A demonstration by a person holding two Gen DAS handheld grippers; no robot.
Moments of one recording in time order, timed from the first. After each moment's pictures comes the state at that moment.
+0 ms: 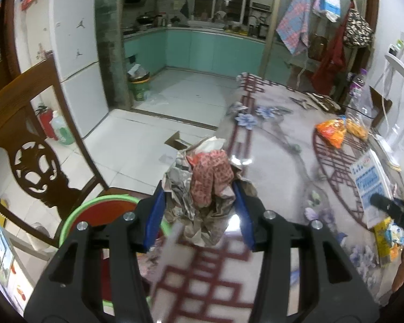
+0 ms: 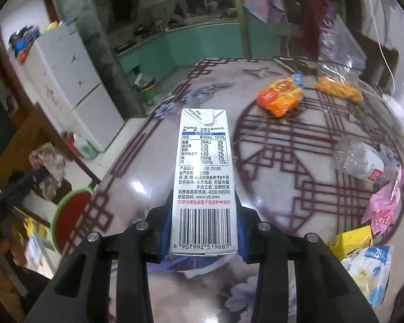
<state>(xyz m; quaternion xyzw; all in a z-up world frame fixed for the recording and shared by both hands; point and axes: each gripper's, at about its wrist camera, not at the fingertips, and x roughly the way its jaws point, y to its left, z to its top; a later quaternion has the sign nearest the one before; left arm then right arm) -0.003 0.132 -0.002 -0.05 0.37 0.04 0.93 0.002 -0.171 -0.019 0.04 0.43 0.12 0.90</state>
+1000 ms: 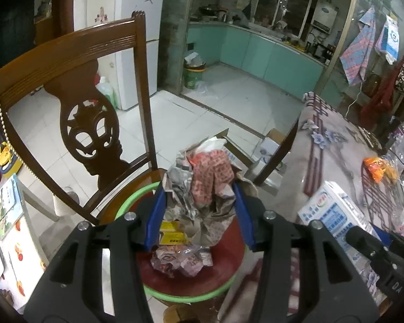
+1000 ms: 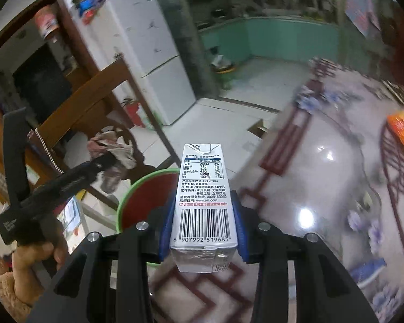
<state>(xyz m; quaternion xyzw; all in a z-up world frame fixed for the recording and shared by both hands) -0.041 0.260 -0.016 -0.14 0.38 0.15 0.90 -0.011 0.051 -0.016 0.01 0.43 0.30 0.85</state>
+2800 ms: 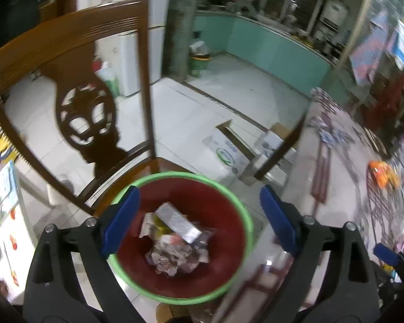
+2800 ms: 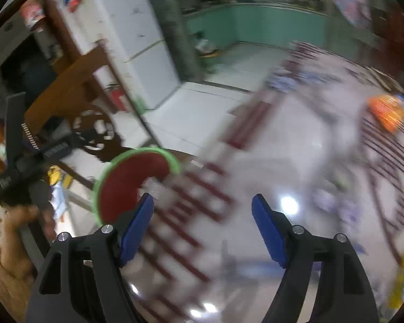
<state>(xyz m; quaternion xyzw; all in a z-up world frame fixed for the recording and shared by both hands) -0.020 0.256 -0.030 -0.16 0.40 0.15 0.89 -0.011 -0.013 -0.033 -0.01 0.48 0.25 0.84</state>
